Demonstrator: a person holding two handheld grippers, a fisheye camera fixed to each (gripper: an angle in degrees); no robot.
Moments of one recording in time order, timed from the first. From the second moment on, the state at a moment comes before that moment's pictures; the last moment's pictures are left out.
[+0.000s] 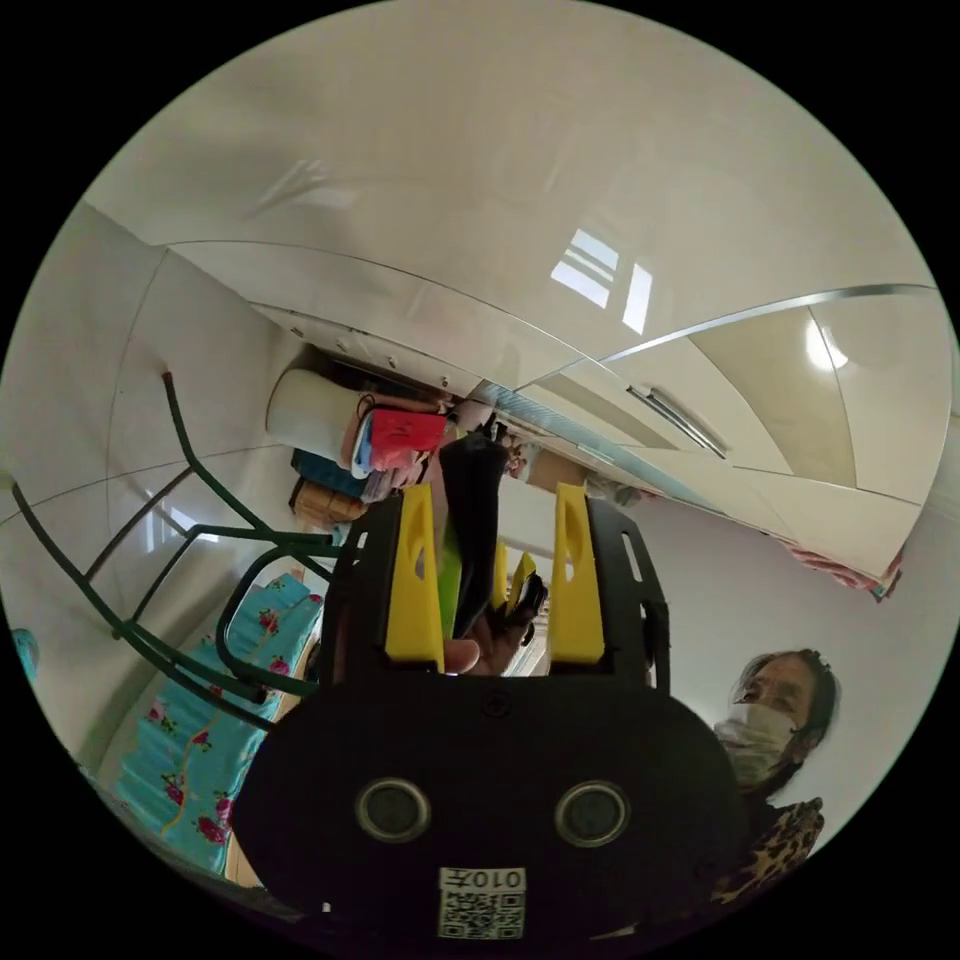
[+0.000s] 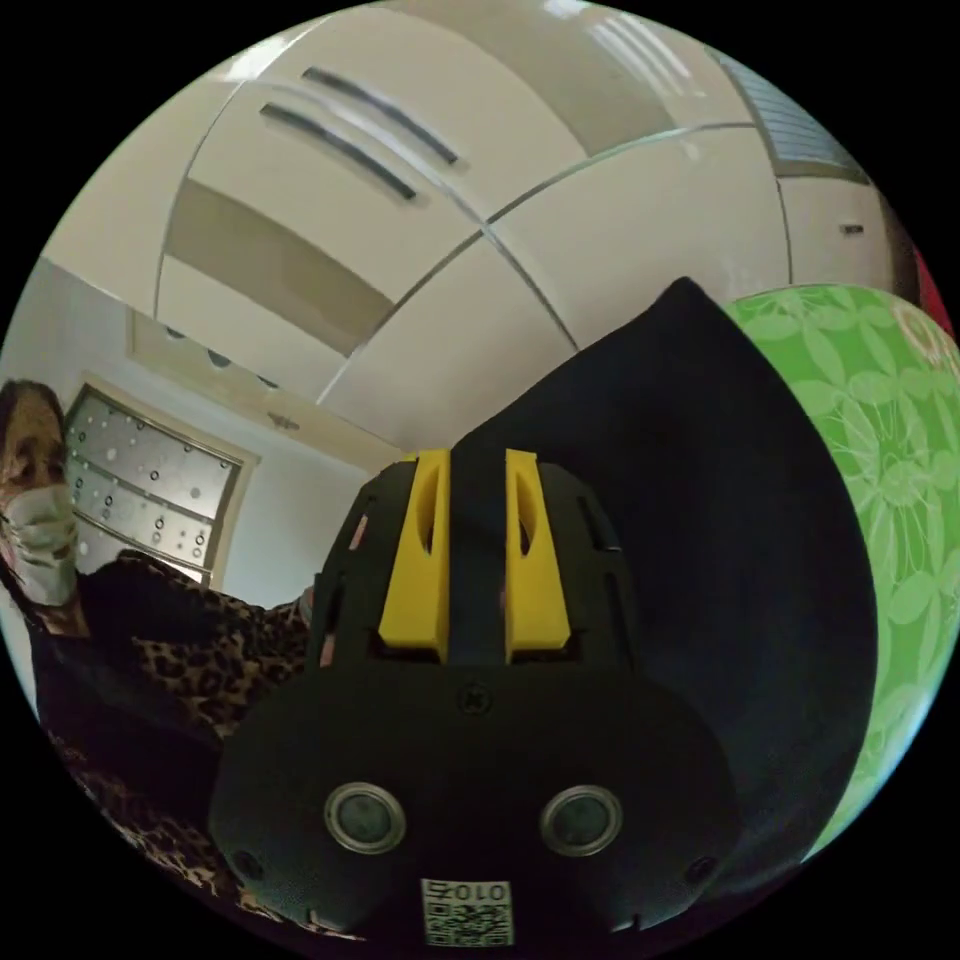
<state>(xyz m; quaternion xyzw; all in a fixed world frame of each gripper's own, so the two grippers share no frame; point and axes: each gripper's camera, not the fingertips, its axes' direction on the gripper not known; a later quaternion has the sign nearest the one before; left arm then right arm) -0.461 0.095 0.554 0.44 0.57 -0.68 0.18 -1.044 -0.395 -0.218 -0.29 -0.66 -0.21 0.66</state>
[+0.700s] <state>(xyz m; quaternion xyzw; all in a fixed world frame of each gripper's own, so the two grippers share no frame) -0.517 -0.029 0.472 0.49 0.50 -0.52 0.49 -1.091 -0.458 0.021 -0.33 -0.64 -0.30 0.62</state>
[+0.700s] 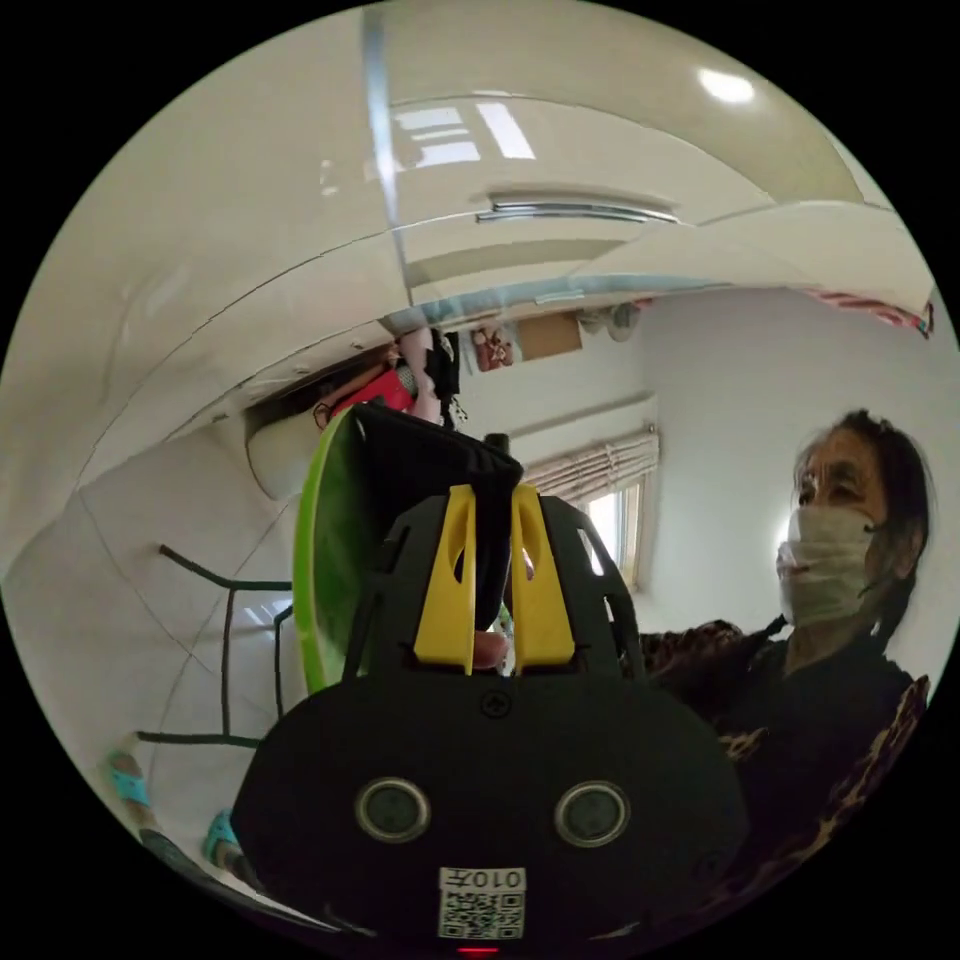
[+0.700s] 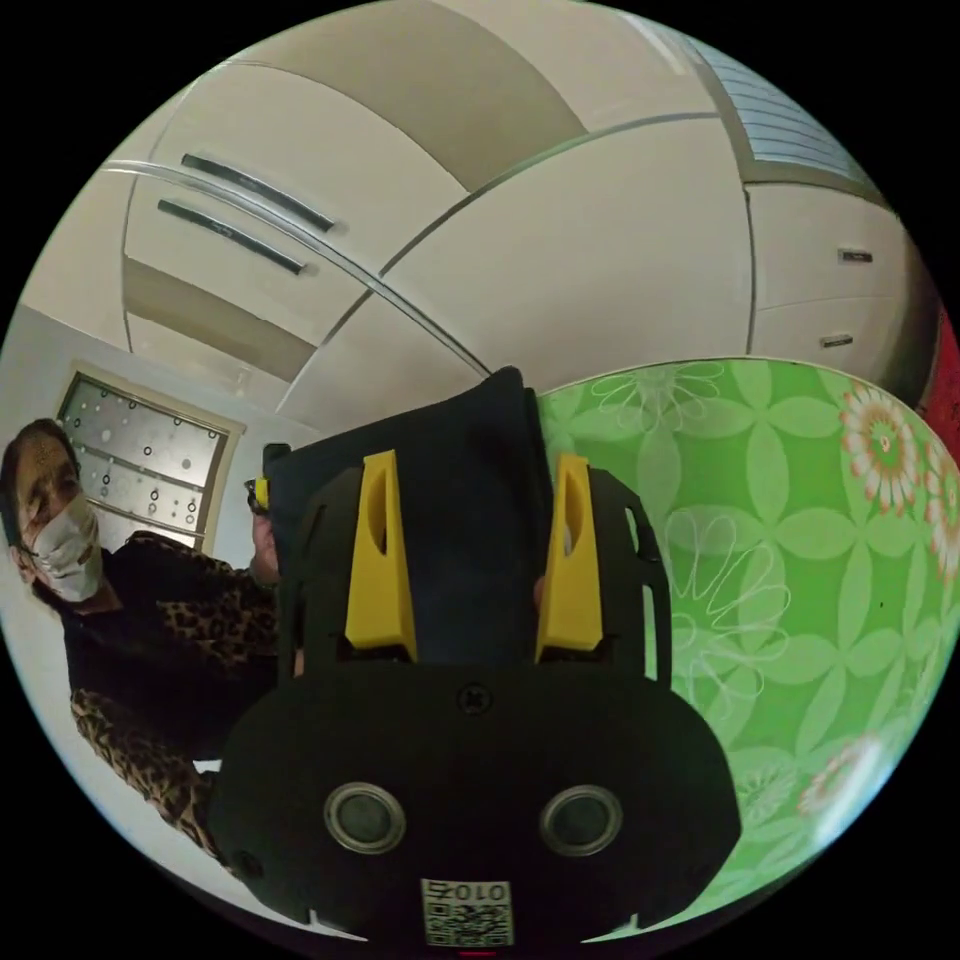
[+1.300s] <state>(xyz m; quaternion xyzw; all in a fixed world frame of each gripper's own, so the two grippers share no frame) -0.478 -0.041 0.583 0.49 0.52 -0.52 0.47 -1.179 -0.397 0.126 -0.44 -0.72 -0.37 0.39</state>
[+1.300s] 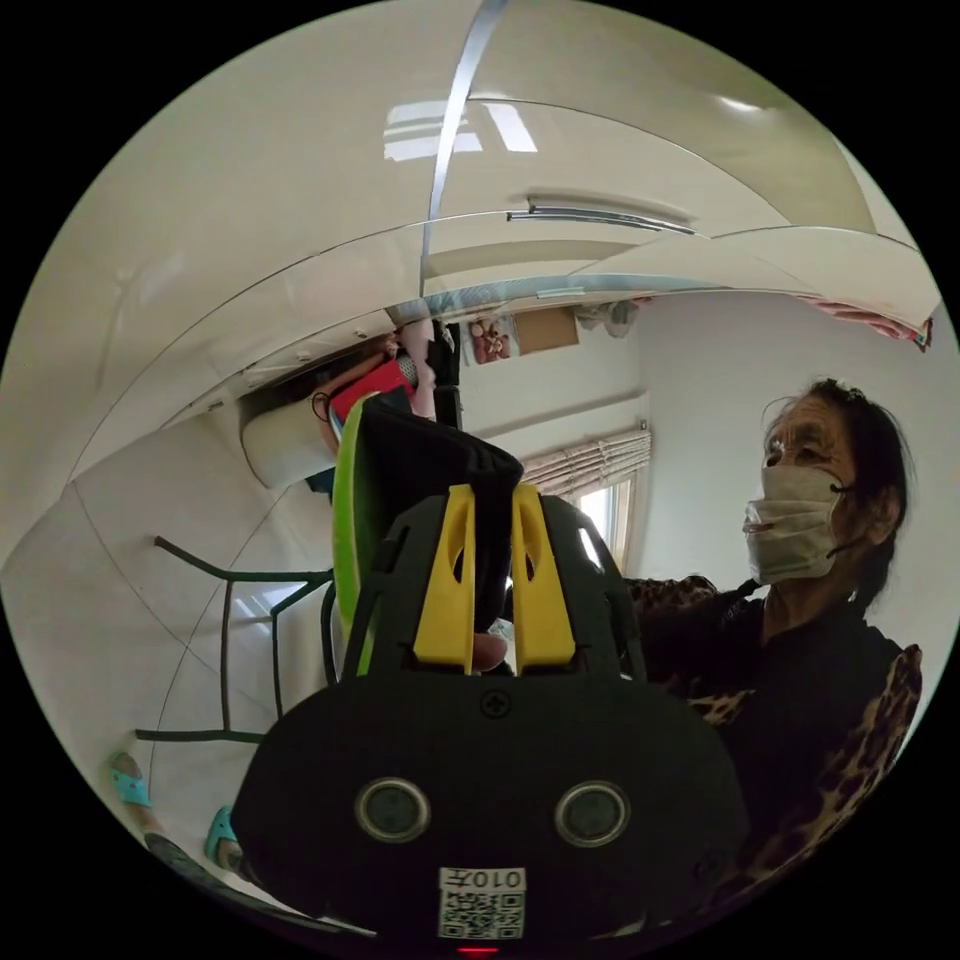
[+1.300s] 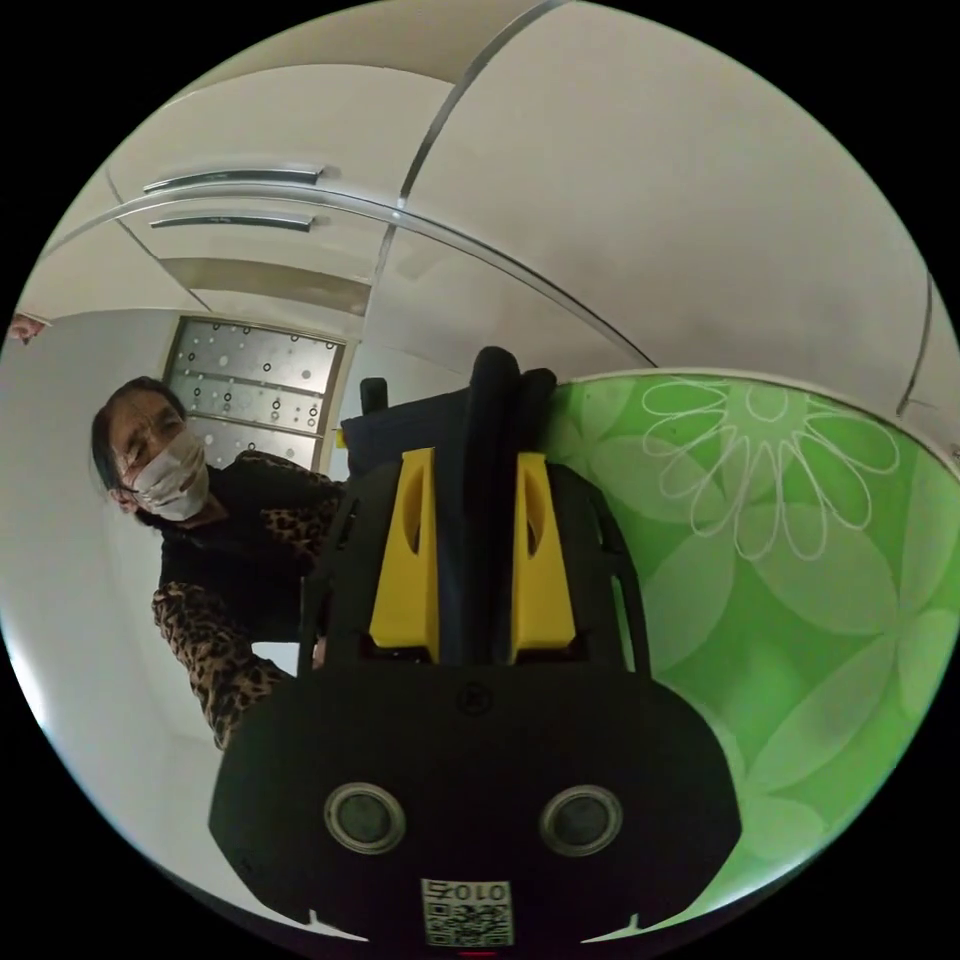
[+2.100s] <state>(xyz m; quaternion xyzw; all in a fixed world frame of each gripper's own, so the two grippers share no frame) -0.353 -0.156 0.509 0.55 0.54 -0.33 0.55 -0.765 -0.408 -0.032 -0.17 -0.78 -0.40 0.44</state>
